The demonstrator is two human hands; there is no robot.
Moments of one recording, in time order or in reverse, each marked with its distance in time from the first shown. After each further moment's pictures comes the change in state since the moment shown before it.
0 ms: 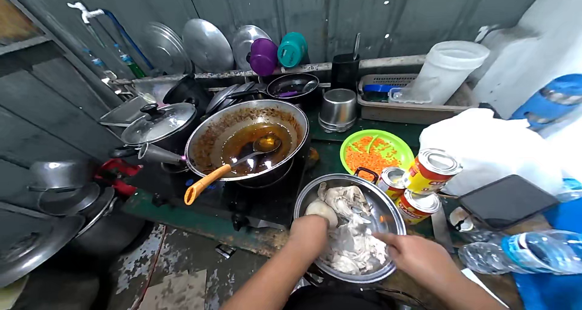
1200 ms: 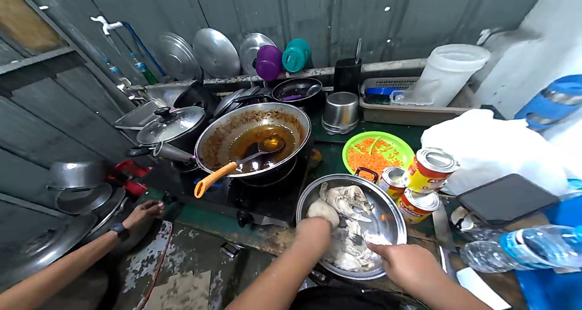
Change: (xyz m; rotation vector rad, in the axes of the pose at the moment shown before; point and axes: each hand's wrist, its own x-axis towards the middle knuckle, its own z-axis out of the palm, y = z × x) left_hand -0.002 0.005 0.014 0.001 0.008 -0.032; right_hand -0.010 -0.012 0.019 -0.116 -0.065 -0.079
